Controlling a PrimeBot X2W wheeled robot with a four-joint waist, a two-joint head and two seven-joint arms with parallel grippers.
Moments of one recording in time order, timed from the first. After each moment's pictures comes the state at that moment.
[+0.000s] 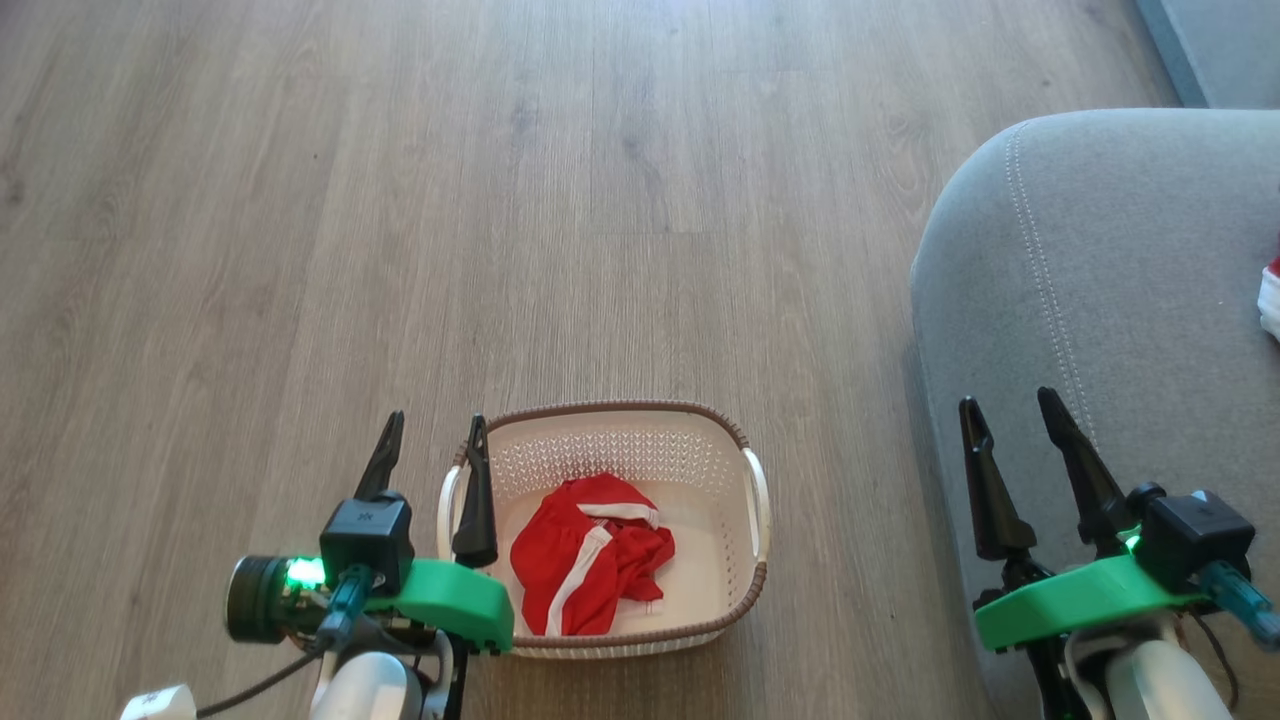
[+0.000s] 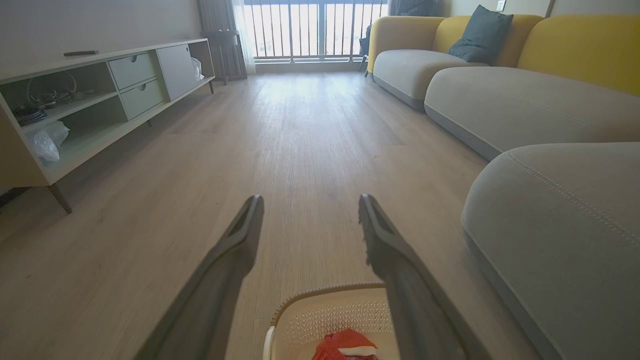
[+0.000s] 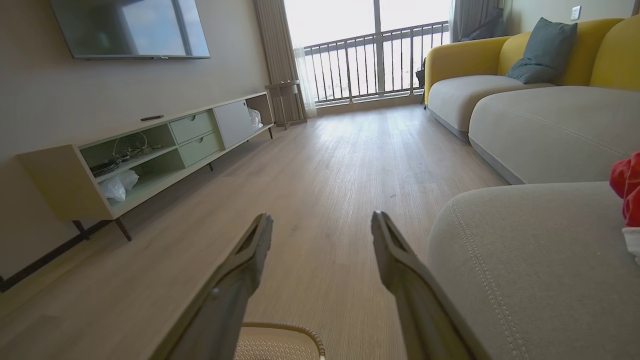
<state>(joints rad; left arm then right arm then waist) -0.08 0.05 -0.29 0.17 -0.15 0.25 -0.26 0.01 -0.10 0.05 0.08 0.28 0.13 -0.25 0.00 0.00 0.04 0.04</state>
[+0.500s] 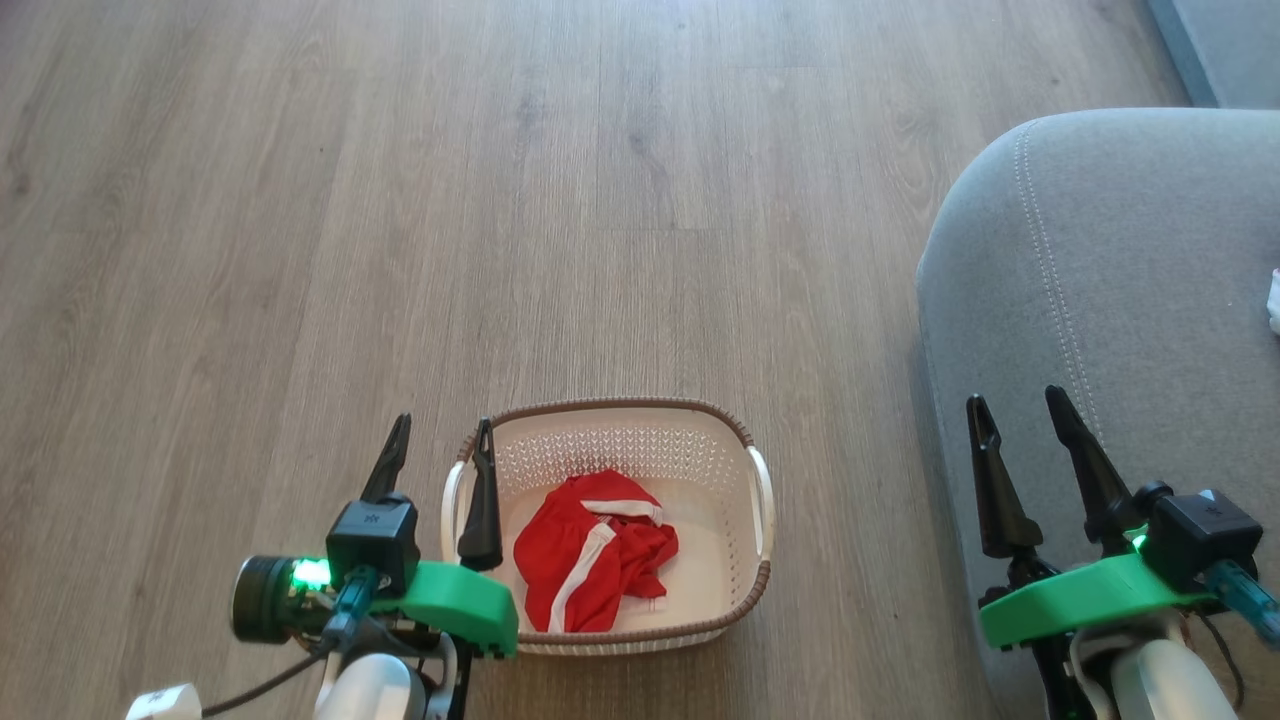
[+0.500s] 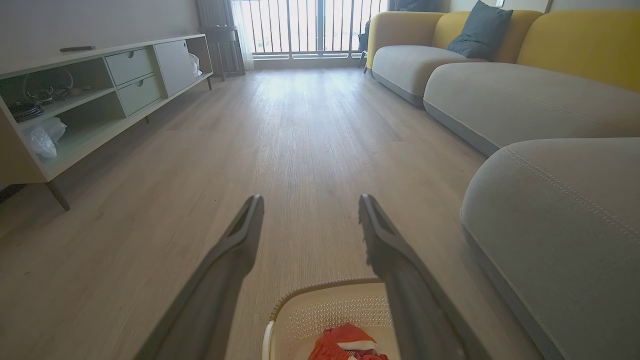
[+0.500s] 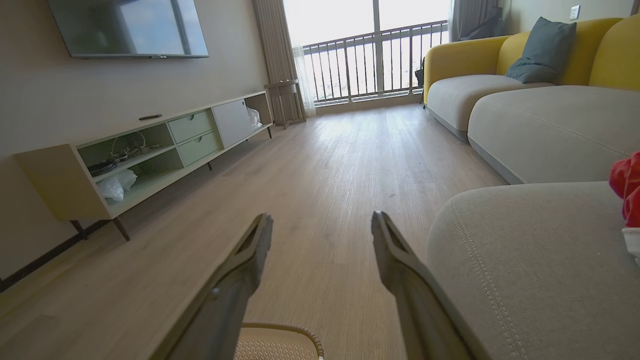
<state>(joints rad) -0.08 0.05 -0.30 0.18 -0.15 0.24 -0.26 0.01 -0.10 0.04 0.08 0.28 0.13 -0.25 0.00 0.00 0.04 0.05</state>
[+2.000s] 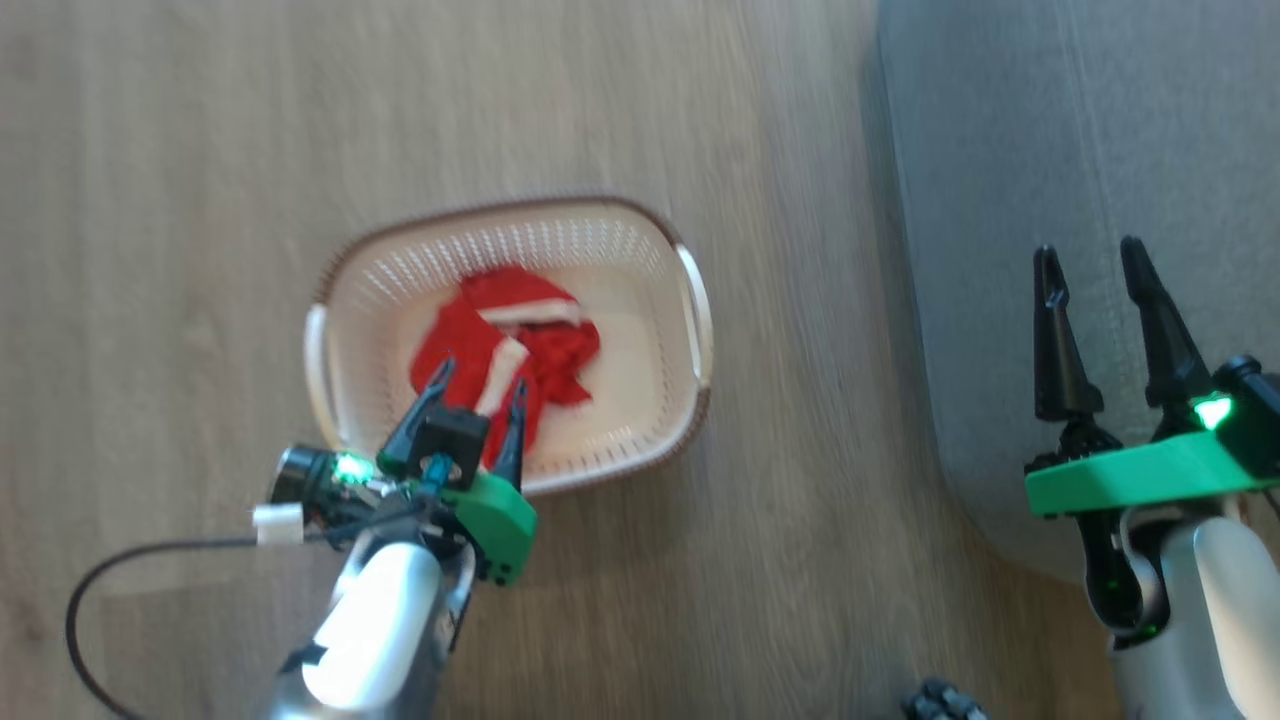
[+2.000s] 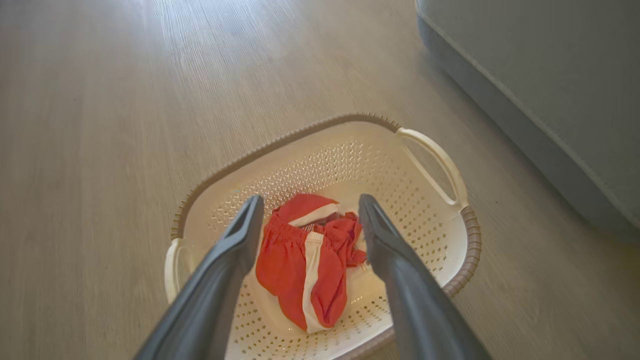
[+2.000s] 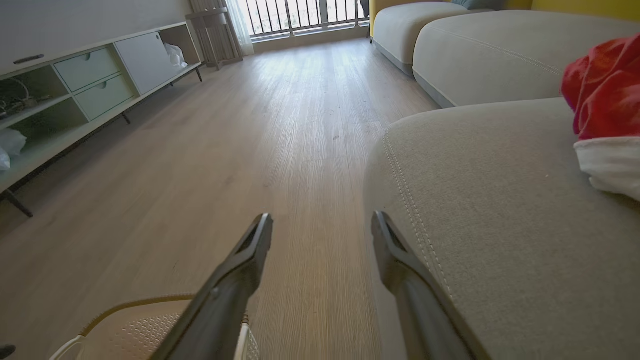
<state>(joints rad) -0.39 0.05 -0.40 0.61 -0.04 0.17 -0.26 -0.18 -0.13 -0.01 0.07 0.30 0.13 -0.25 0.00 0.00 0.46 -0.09</state>
